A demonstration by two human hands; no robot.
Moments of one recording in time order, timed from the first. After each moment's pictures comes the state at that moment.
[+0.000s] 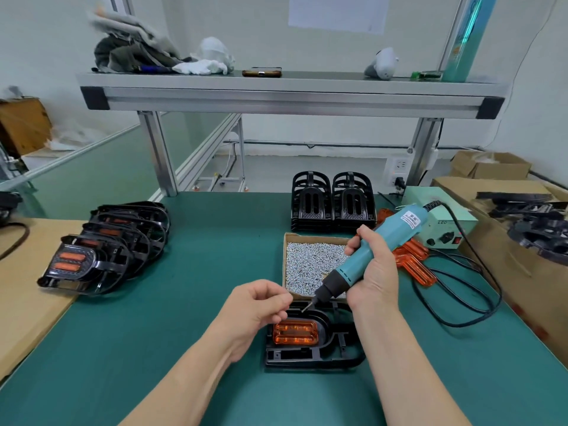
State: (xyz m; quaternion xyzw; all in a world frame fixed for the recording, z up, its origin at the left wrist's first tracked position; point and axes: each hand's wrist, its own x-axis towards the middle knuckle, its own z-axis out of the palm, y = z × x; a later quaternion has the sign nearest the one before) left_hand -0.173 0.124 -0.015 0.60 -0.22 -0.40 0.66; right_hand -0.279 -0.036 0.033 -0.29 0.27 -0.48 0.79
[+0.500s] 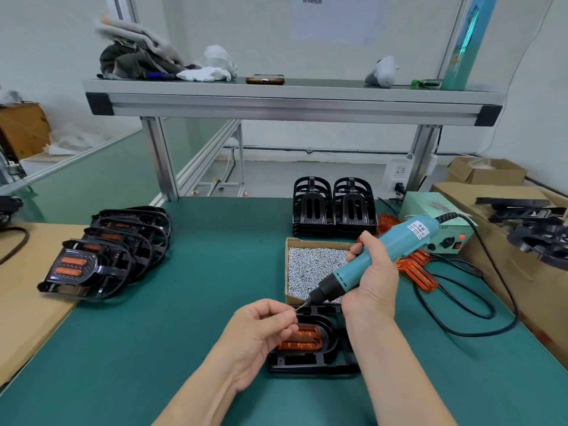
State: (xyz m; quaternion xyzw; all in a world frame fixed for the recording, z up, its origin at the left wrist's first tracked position) left_hand -0.193 0.136 -0.018 0.49 -0.12 -0.45 0.74; right_hand -0.274 -0.015 0.042 -0.26 0.28 -0.53 0.75
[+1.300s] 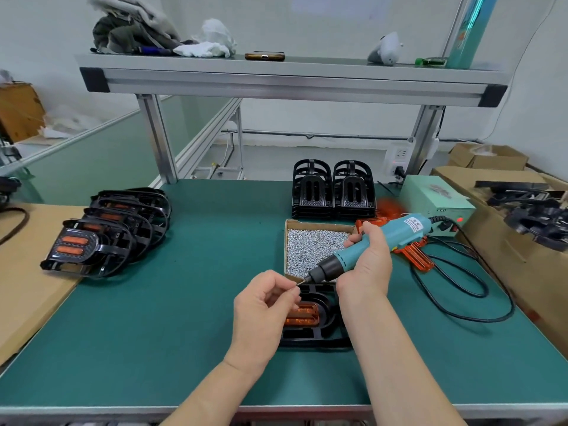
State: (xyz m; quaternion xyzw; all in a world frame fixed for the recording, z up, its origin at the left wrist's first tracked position) left_hand -0.222 0.132 -0.024 0.64 -0.29 -0.14 0.70; right_hand -0.271 -0.013 0.036 -0.19 0.36 -0.51 0.76
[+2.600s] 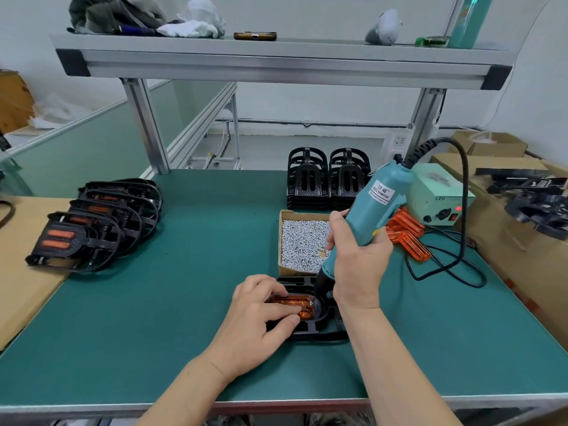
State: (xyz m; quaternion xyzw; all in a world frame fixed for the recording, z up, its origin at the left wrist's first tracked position) left_hand -0.195 0.148 -0.062 0.73 -0.57 0.03 0.36; right_hand -0.280 0.006 0.027 -0.50 0.23 -0.59 0.59
